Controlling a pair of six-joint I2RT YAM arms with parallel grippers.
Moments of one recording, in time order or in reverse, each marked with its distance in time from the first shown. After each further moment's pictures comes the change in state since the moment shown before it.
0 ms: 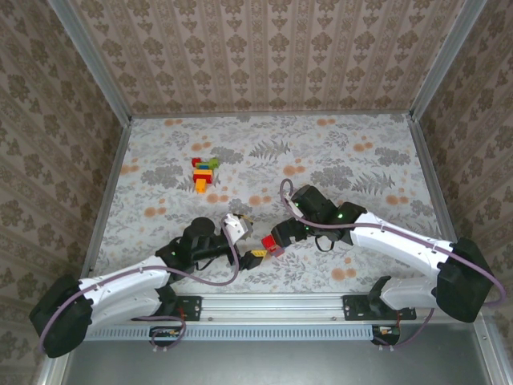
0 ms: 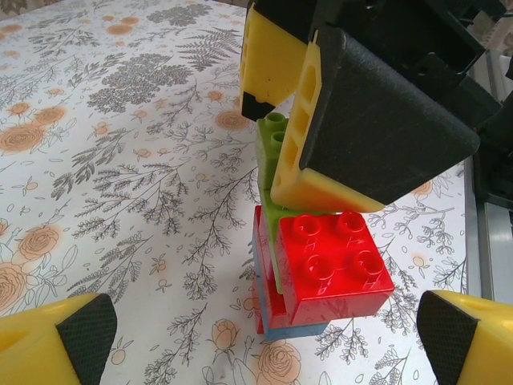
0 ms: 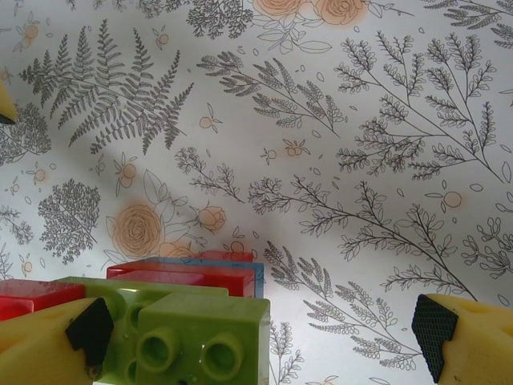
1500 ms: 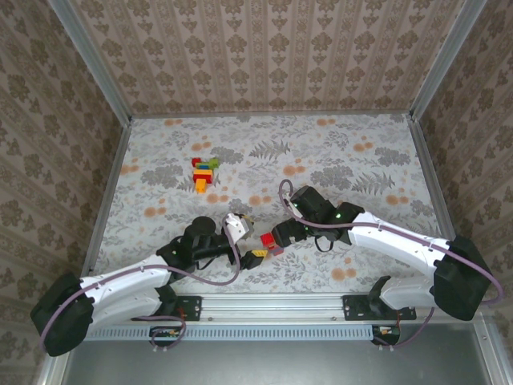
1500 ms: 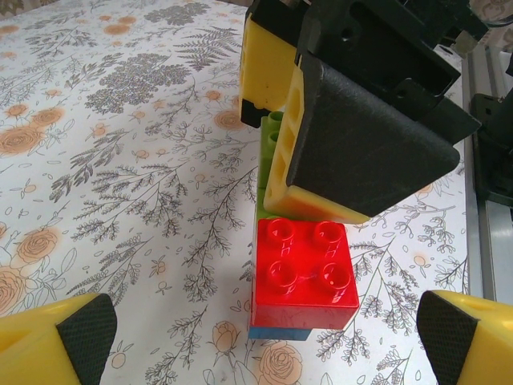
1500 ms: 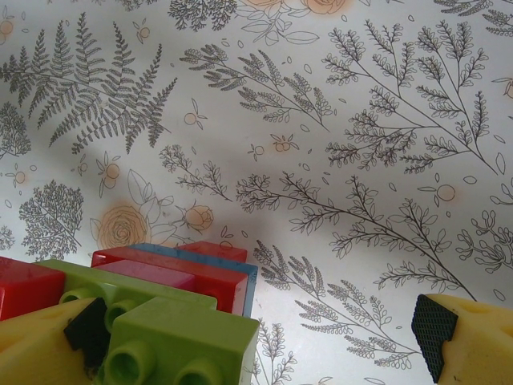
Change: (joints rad) left arm 0.000 0.013 0.010 0.000 0.004 0.011; right arm -0.002 0.021 -0.009 0.000 0.022 0.012
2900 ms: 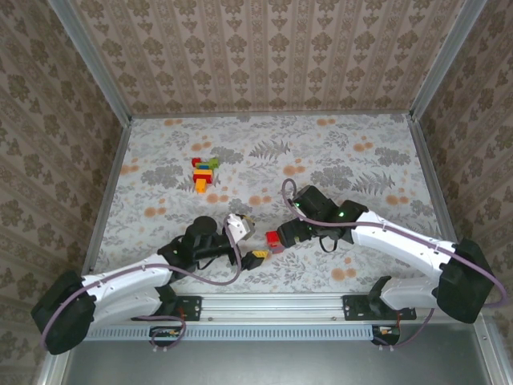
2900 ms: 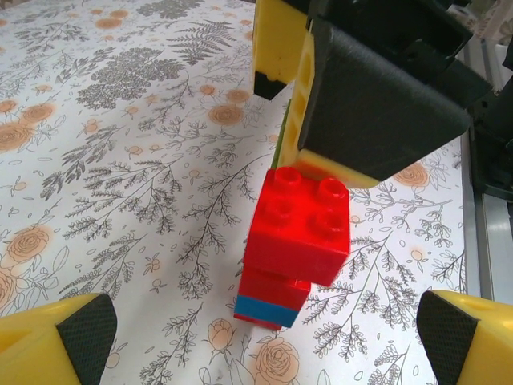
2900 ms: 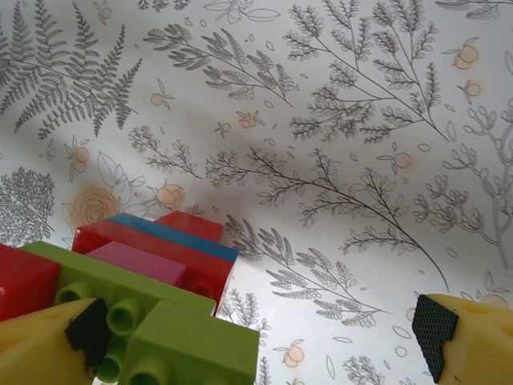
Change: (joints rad) left arm -0.001 0.021 0.004 0.000 0.012 0.008; right arm -0.003 -0.030 0.035 -0.117 0.047 0.012
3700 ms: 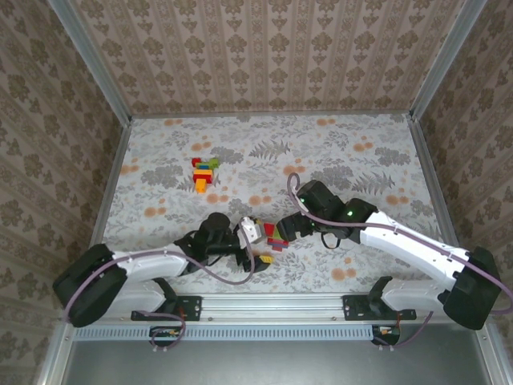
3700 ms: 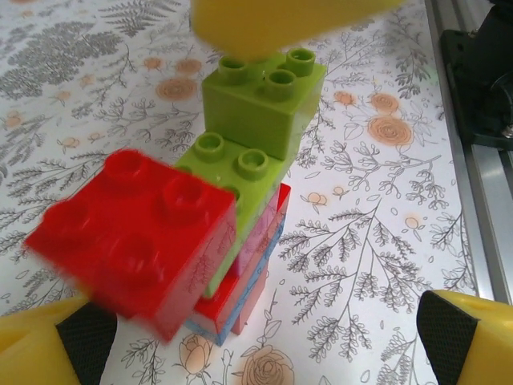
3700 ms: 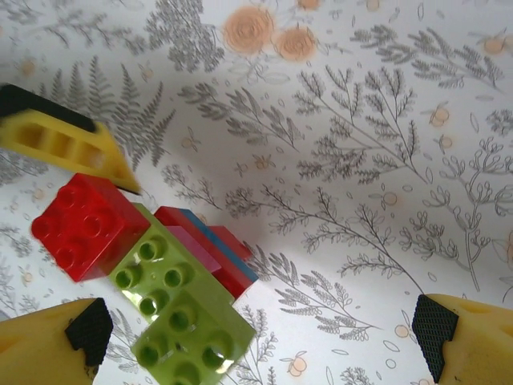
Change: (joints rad) left arm 0.004 0.288 0.042 0.154 0.116 0.124; right arm -0.002 -0.063 0.058 -0.013 0.010 -0.016
